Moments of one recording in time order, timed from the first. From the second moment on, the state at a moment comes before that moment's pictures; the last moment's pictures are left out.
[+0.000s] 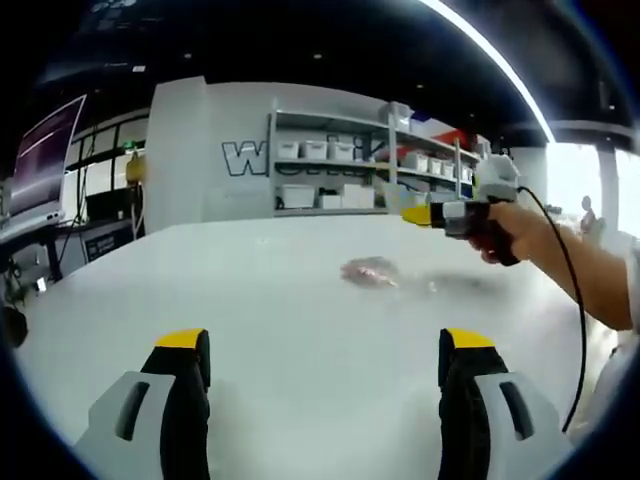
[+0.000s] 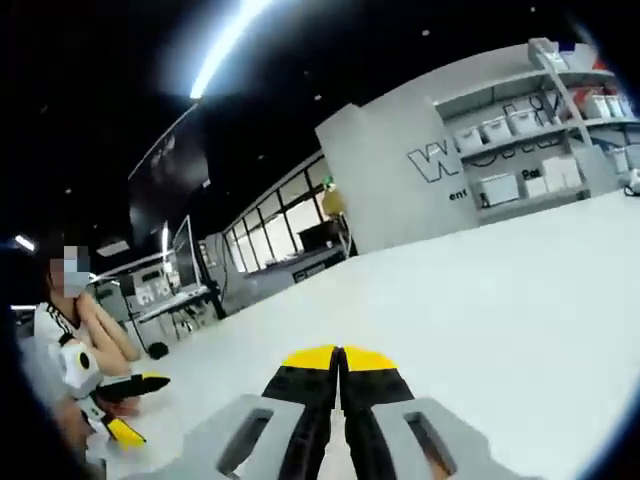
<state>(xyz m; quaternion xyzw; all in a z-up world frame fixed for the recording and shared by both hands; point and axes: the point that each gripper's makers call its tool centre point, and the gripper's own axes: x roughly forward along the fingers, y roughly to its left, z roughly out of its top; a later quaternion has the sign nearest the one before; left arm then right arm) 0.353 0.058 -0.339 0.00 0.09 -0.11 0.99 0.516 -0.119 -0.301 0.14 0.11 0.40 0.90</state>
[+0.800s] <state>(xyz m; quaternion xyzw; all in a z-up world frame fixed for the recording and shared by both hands) 0.353 0.056 -0.338 0.00 0.09 -0.11 0.99 0.478 -0.110 -0.335 0.09 0.16 0.43 0.88</state>
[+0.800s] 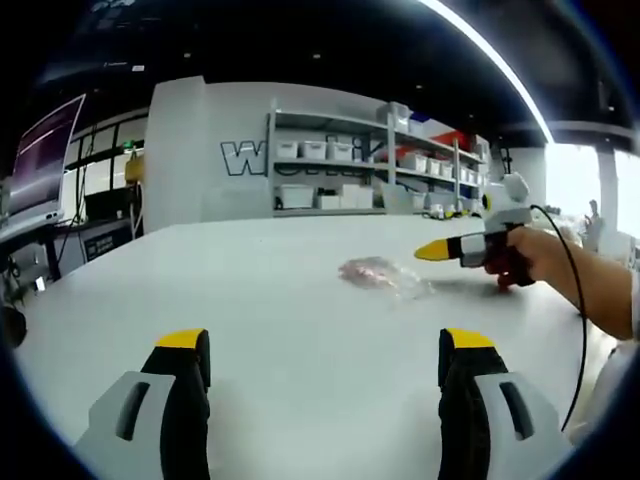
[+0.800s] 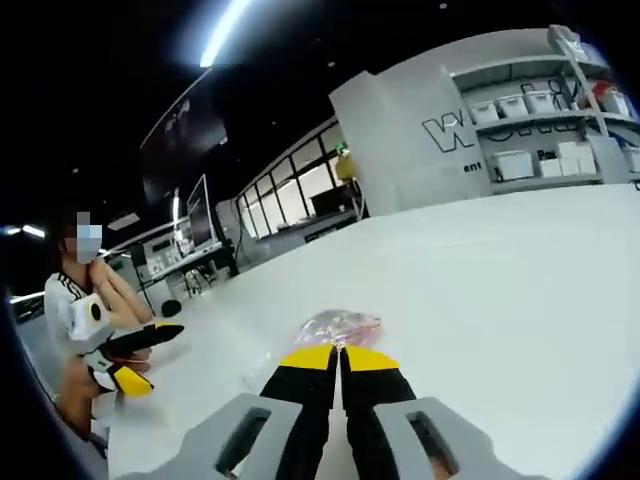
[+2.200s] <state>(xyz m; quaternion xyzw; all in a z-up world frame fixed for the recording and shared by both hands) 0.354 0.058 -0.340 0.00 0.10 -0.11 0.99 0.470 -0.088 -0.361 0.07 0.24 0.47 0.85</state>
